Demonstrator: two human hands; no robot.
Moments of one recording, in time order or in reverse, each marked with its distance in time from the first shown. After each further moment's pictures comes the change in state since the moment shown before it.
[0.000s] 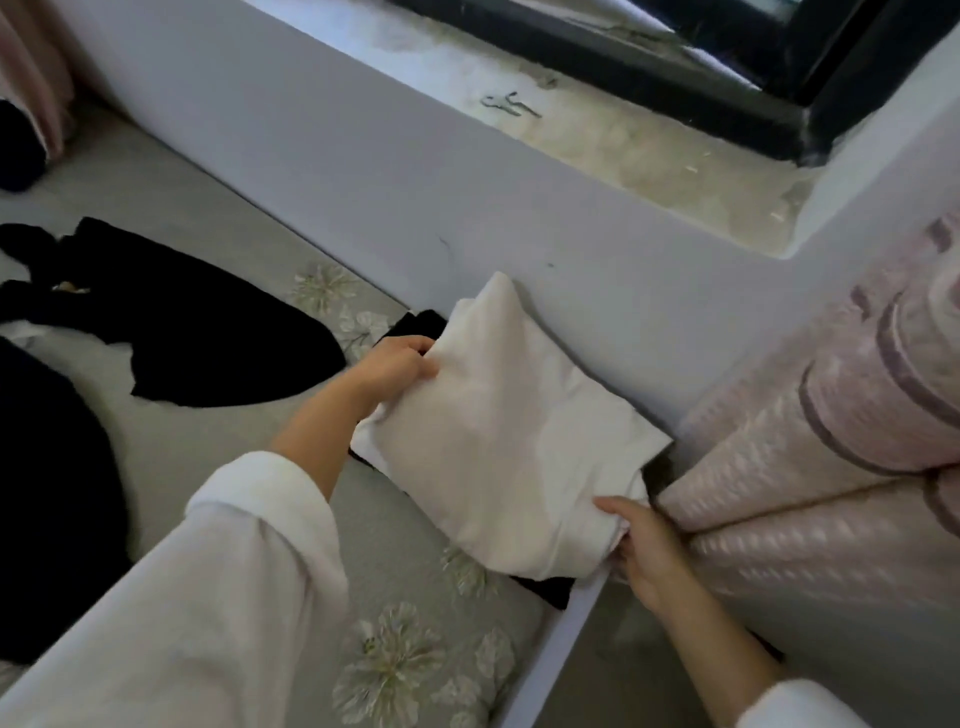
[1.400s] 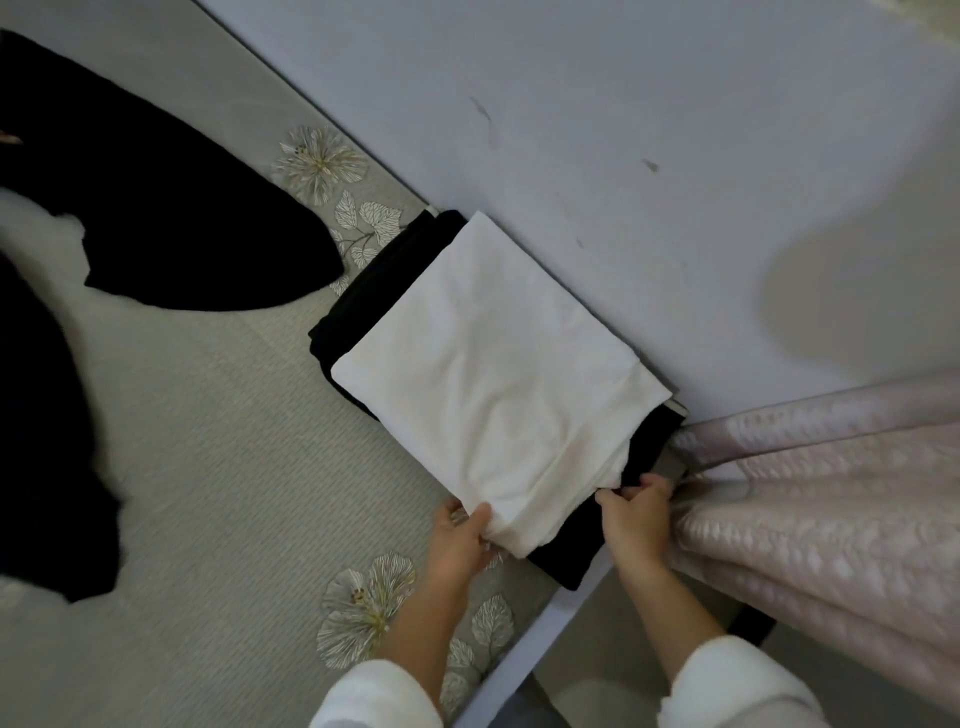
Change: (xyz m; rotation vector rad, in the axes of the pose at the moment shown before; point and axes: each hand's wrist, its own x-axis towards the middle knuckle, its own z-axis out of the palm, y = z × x) left_hand -0.024 -0.177 0.184 -0.913 0.234 -0.610; right_hand 0.087 0.044 0.034 -0.622 0.346 -0.097
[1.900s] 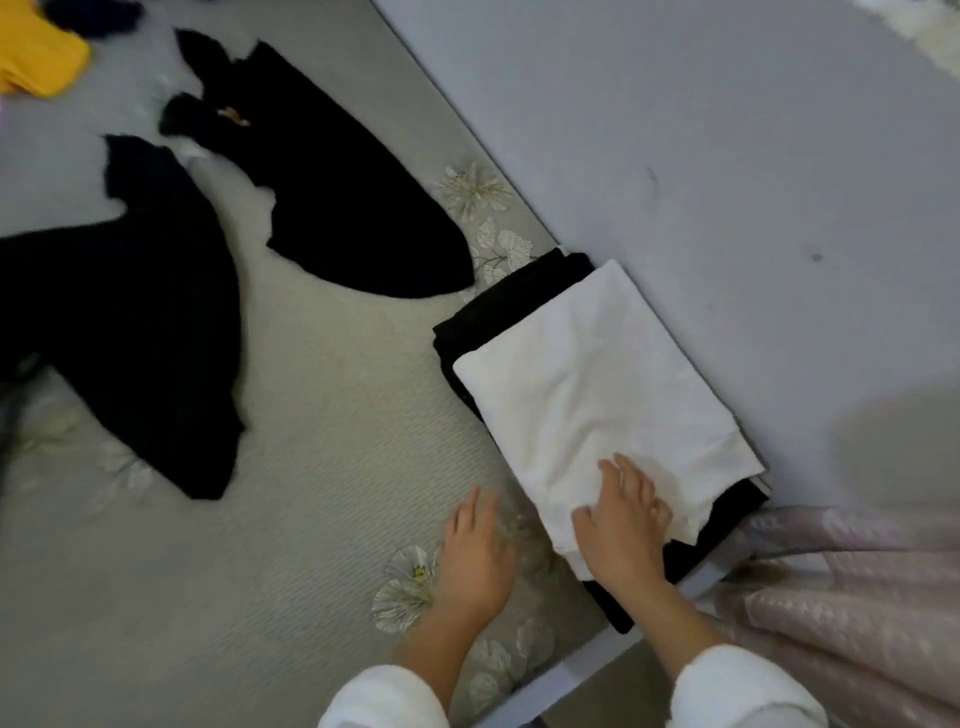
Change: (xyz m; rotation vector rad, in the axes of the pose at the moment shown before) left_hand -0.019 -0.009 -0.071 1.033 0.204 0.562; right_hand -0.059 -0.032 0.052 -1.012 -0.191 -0.843
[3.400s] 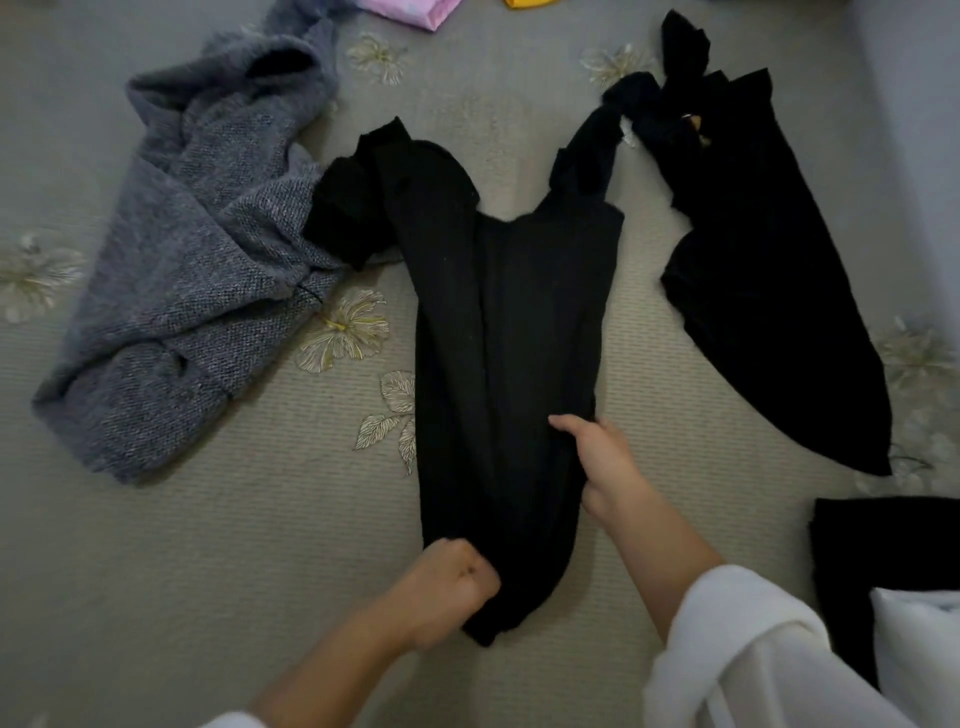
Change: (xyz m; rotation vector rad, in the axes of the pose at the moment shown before) left_hand -0.017 -0.304 -0.232 -0.661 -0.010 -0.107; right_hand 0.066 -0.461 0.128 1.064 -0.593 0.127
